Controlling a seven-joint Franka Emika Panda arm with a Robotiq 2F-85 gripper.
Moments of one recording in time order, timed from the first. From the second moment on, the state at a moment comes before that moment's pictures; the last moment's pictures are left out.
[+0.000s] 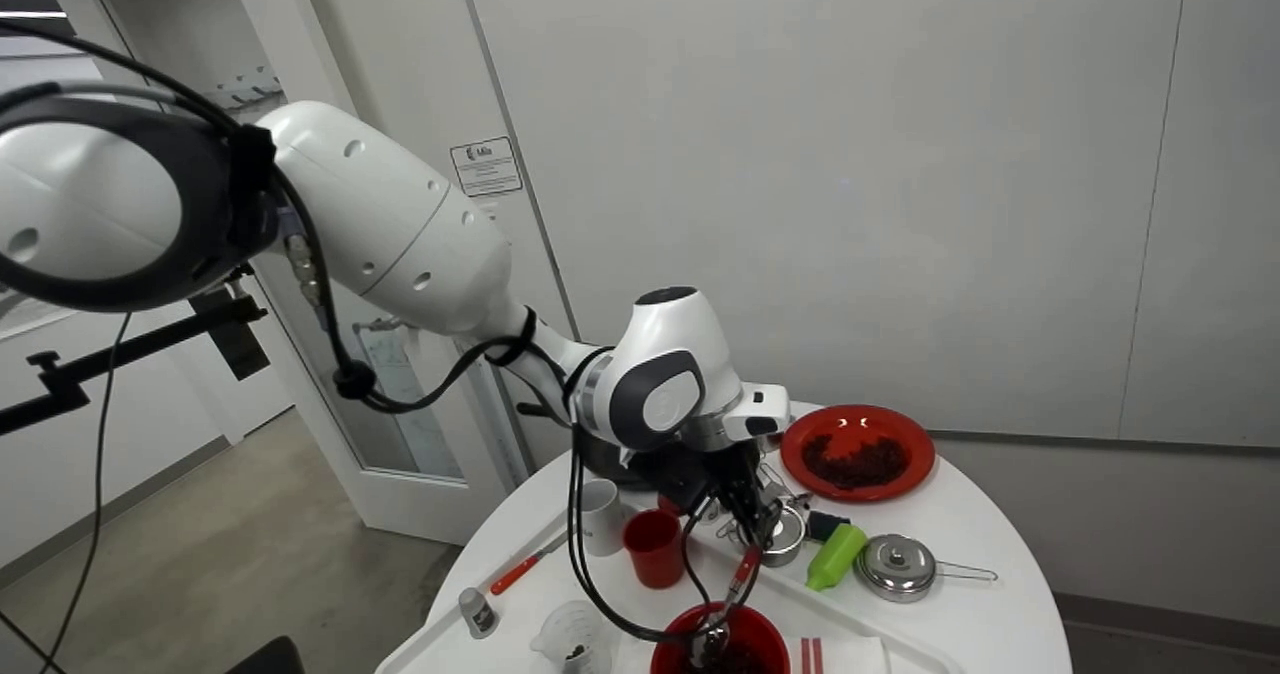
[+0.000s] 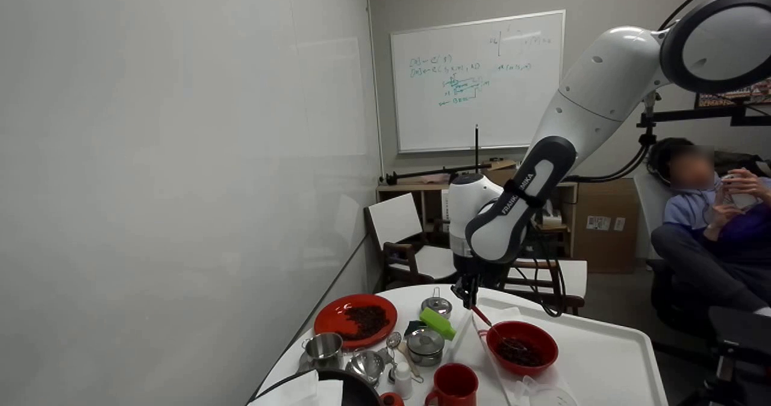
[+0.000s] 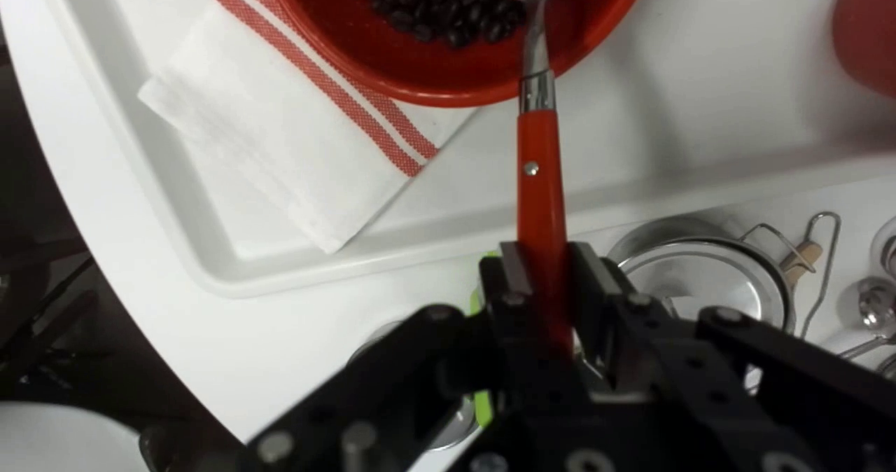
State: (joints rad) arm -0.04 0.85 -0.13 -1.72 -0.11 2.65 0.18
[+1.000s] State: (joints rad) arm -0.20 0.73 0.04 -1.85 0.09 2.70 0.00
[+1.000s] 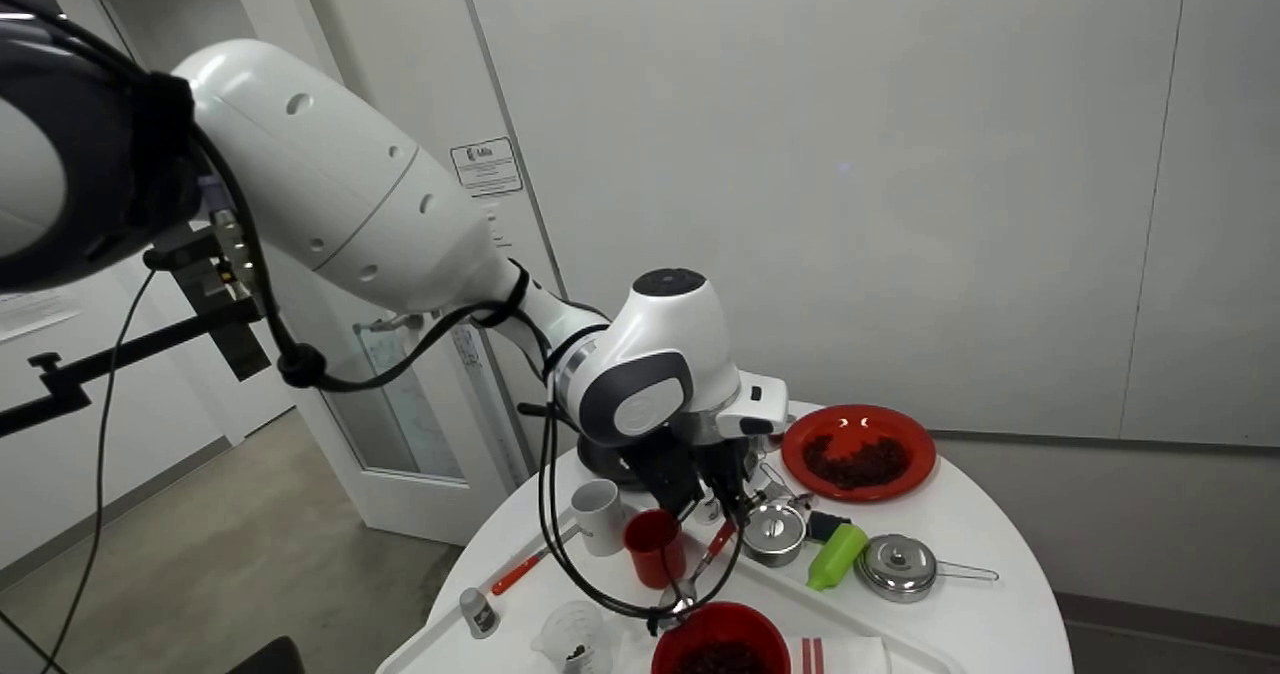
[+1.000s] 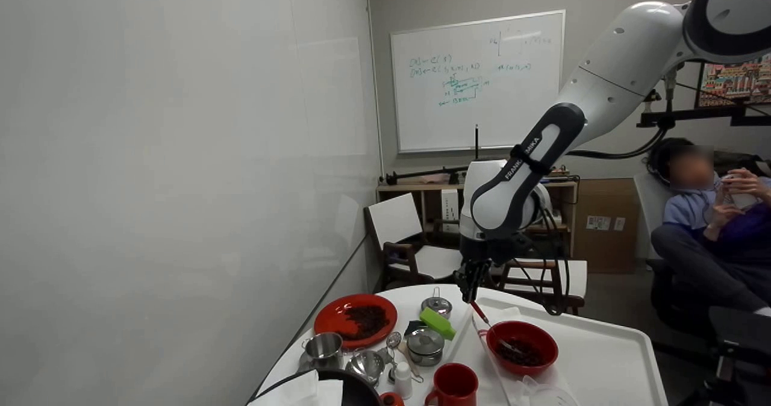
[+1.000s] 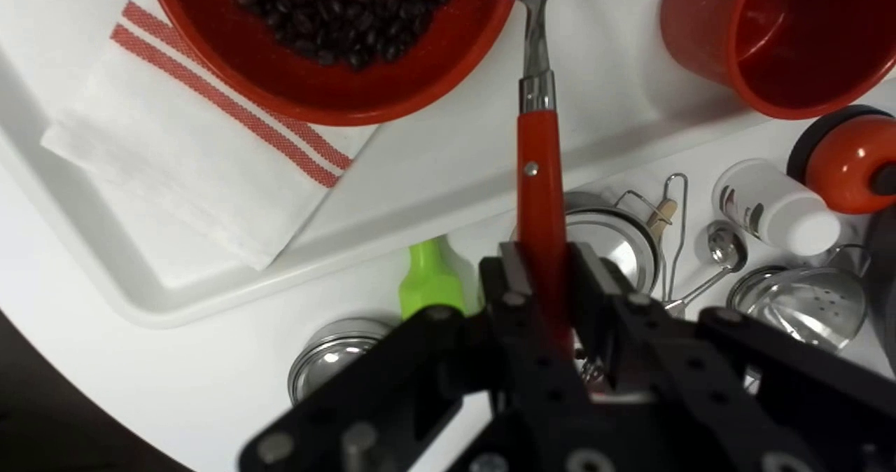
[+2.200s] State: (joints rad) arm -0.07 0.64 -0.06 -1.91 0.07 2.76 0.02
